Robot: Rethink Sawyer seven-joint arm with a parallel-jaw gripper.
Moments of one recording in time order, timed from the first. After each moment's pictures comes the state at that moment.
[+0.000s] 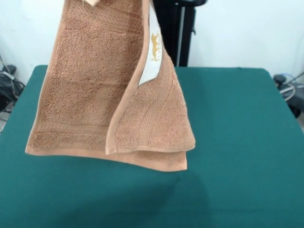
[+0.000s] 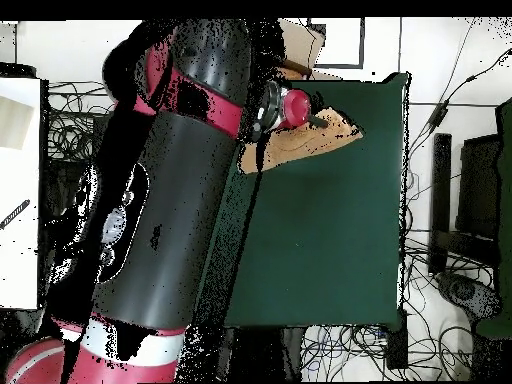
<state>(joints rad) 0.20 -0.26 -0.83 0.62 -0.21 1.38 1.74</state>
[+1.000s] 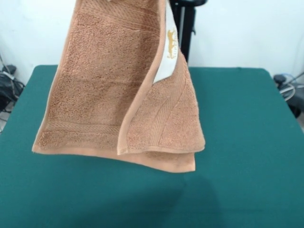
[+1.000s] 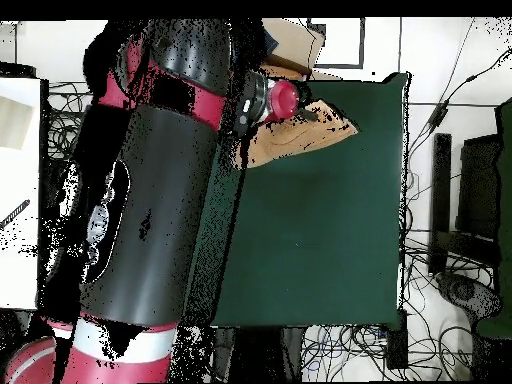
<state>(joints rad) 0.20 -0.25 -0.83 0.56 -0.21 1.43 1.74</state>
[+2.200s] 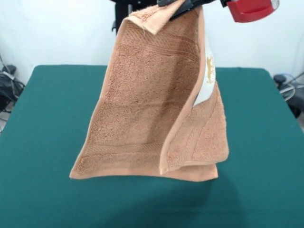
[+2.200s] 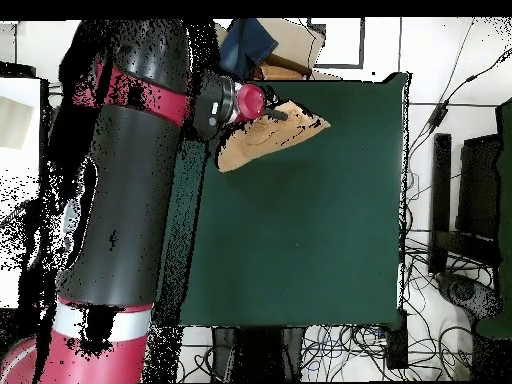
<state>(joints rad) 0.25 -0.19 -0.83 0.53 -0.19 1.44 1.77</state>
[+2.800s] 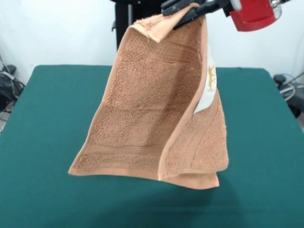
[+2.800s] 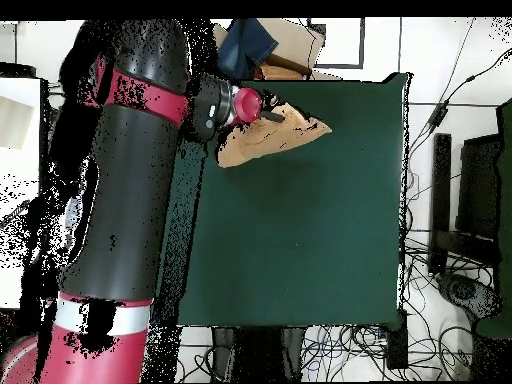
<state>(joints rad) 0.25 -0.18 -0.83 0.53 -0.17 1.44 1.82</state>
